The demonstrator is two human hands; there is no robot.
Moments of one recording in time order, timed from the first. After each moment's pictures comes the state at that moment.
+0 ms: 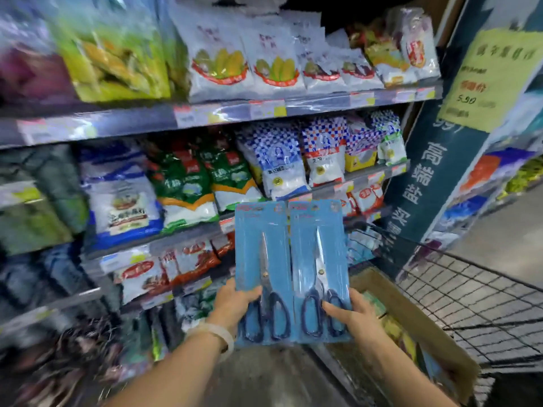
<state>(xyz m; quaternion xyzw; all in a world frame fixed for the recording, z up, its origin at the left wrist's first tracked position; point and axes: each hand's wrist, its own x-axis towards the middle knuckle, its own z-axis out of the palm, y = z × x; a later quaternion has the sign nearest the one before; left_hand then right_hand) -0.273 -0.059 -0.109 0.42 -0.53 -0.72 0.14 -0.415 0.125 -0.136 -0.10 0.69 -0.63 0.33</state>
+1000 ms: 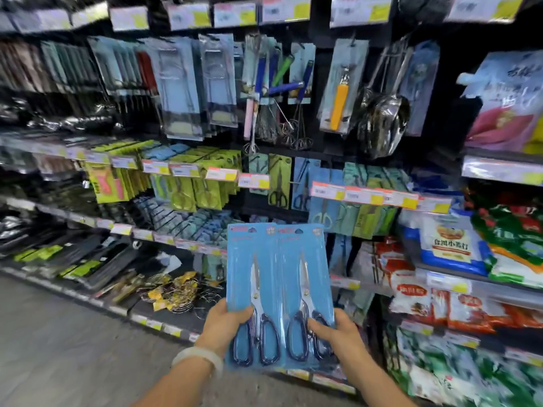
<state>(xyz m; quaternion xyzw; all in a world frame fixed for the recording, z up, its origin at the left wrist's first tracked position) 0.343 -0.212 -0.091 0.60 -0.35 -0.58 0.42 0.123 -0.188 -0.126 -0.36 0.60 -0.47 0.54</state>
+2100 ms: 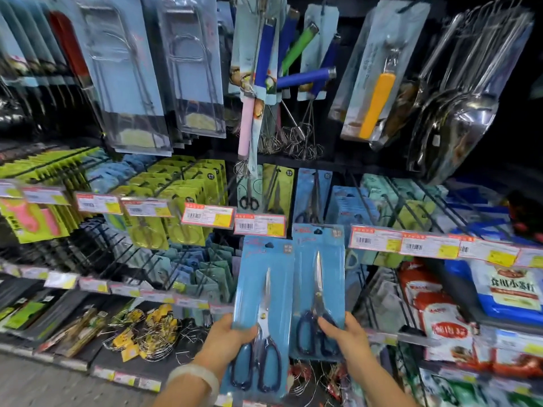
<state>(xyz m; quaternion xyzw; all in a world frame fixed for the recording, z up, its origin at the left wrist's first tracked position) 0.373 -0.433 -0.107 0.56 -0.41 -0.64 0.32 0.144 -0.405 -0.158 -0.27 0.66 -0.49 0.51</state>
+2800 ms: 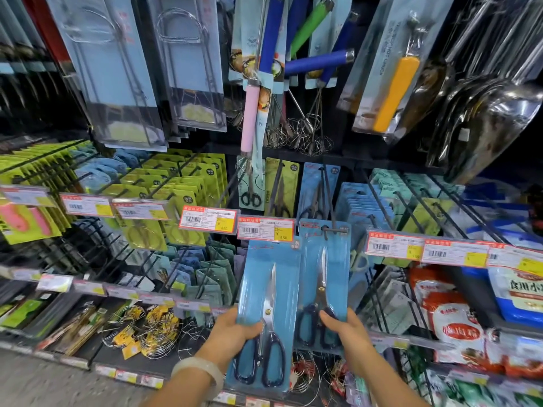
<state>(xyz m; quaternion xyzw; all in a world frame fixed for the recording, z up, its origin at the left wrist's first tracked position) 0.379 -0.472 -0.124 0.56 -0.40 -0.67 0.28 0.140 -0.447 -0.181 -0.24 0.65 -0.46 0.55</state>
